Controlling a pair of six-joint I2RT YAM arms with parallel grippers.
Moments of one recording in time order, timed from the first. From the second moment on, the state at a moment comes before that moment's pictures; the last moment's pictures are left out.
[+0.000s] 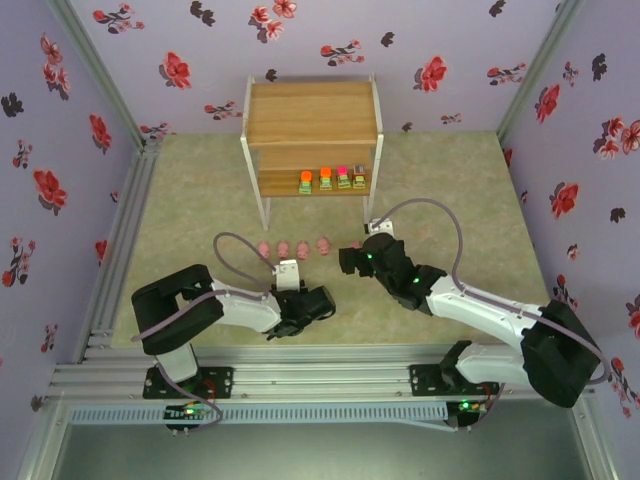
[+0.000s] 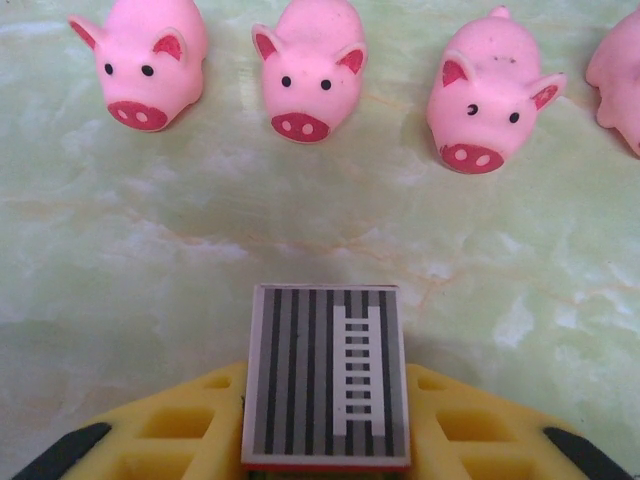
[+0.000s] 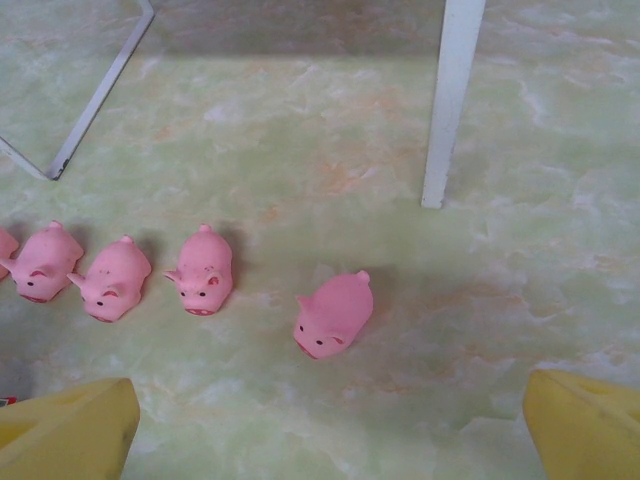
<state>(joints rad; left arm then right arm) -1.18 1.73 0.70 -0.16 -0.85 -1.14 0.80 1.20 0.62 -0.10 0.35 0.46</state>
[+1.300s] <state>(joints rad) -1.19 1.60 0.84 -0.36 -0.81 -1.01 0.80 1.14 0.72 -0.19 0.38 0.47</state>
